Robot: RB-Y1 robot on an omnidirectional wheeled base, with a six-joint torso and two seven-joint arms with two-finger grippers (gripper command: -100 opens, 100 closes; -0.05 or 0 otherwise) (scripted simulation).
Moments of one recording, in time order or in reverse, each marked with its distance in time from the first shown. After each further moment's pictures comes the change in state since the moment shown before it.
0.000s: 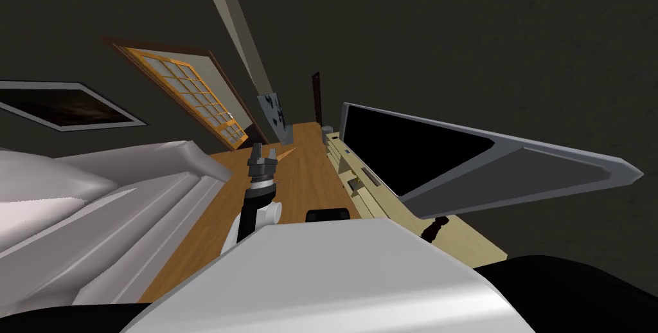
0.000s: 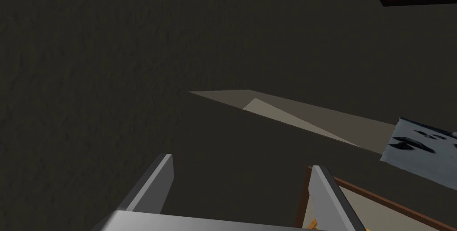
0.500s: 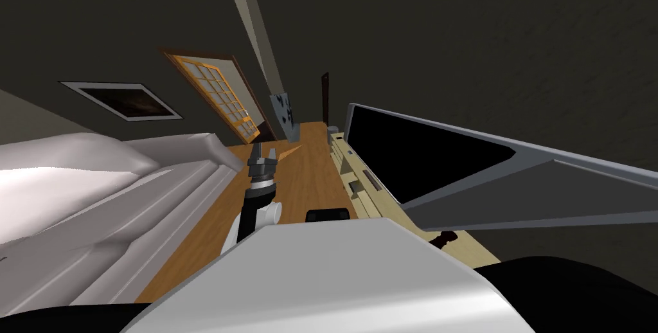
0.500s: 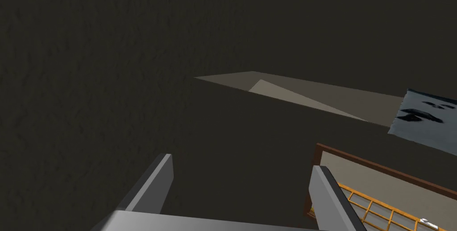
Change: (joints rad) left arm 0.000 0.000 0.000 0.000 0.000 0.000 0.000; right arm -0.045 -0.106 0.077 0.065 0.035 -0.016 0.119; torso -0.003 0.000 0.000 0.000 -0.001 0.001
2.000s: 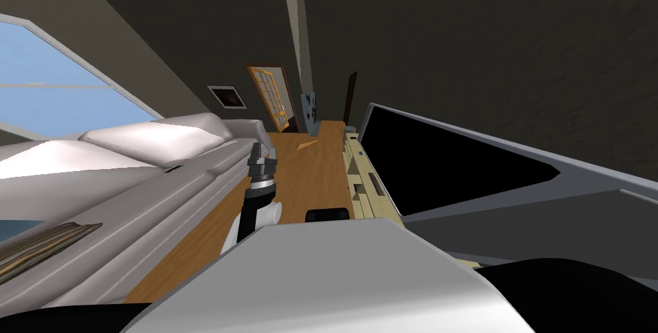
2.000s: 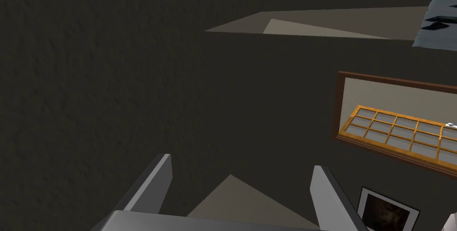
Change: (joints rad) left arm 0.000 0.000 0.000 0.000 0.000 0.000 0.000; right arm -0.073 -0.054 0.072 0.219 0.021 -0.028 0.119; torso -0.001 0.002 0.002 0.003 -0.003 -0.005
